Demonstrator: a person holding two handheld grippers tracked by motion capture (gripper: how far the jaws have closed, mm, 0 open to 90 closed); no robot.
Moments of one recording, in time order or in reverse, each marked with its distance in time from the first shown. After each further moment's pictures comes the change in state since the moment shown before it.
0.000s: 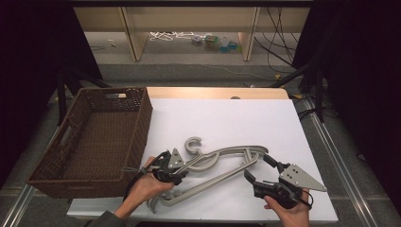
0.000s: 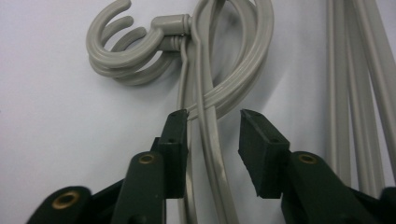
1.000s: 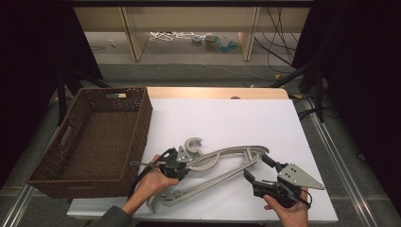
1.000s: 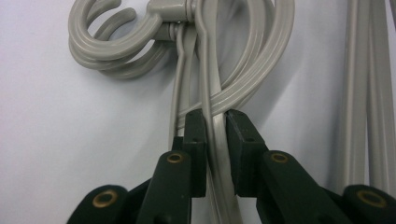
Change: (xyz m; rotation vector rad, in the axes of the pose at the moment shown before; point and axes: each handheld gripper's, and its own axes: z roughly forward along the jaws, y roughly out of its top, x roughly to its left) left arm 0.004 0.012 0.016 0.097 -0.028 -0.034; right arm 0.000 -0.001 0.001 0.054 0.012 0.016
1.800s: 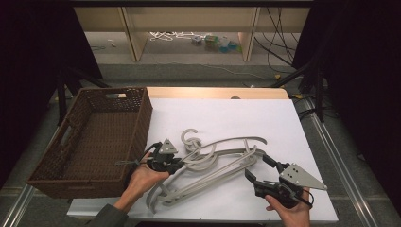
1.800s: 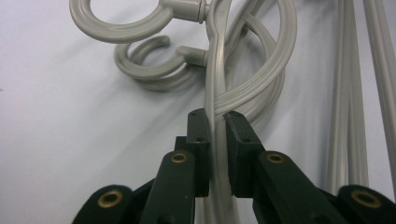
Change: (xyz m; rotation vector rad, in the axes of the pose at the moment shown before) left arm 0.024 -0.011 -0.025 -0.154 -0.033 -0.152; right arm -0.002 0.000 -0.002 -0.032 0.018 0.005
